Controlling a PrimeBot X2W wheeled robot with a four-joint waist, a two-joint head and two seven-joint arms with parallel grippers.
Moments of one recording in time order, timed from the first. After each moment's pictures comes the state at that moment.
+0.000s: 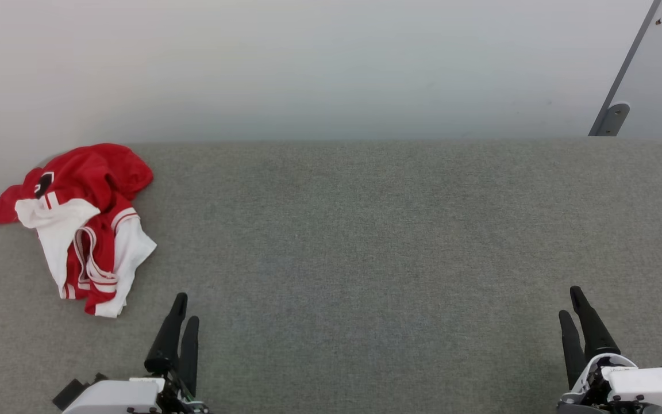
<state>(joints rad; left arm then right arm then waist) -0.05 0.04 0.07 0.24 -1.65 -0.13 0.08 -0.07 -0.04 -0.04 0.27 1.60 0.13 0.03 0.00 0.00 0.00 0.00</state>
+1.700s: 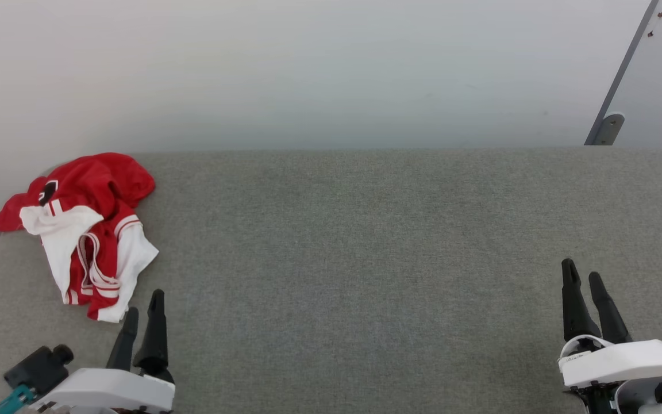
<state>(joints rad) -0.05 0.21 -0.03 0.21 -0.98 -0.06 -0.14 -0.11 -0.05 -0.04 0.23 0.73 0.13 -0.14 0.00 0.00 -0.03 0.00</state>
